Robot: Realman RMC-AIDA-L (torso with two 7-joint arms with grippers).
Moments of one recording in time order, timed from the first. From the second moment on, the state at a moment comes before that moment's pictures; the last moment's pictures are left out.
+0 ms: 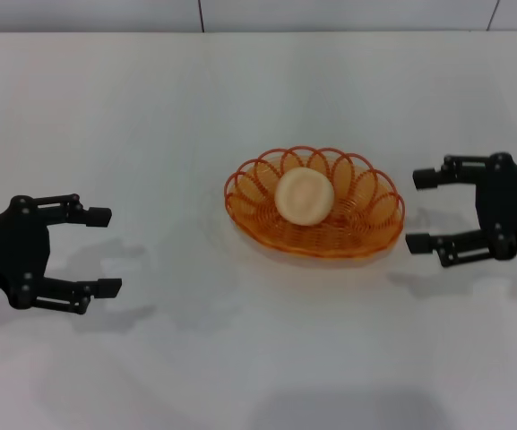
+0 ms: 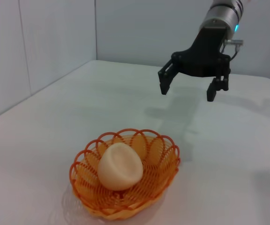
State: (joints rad) left arm -0.42 -1.94 0.69 0.79 2.10 1.85 -1.19; right arm 0.43 1.96 -1.09 -0.91 -1.74 -1.59 1.40
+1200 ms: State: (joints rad) left arm -0.44 -1.94 0.68 0.79 2.11 1.84 -1.21; right arm 0.44 1.96 -1.09 -0.85 -1.79 -1.61 1.35
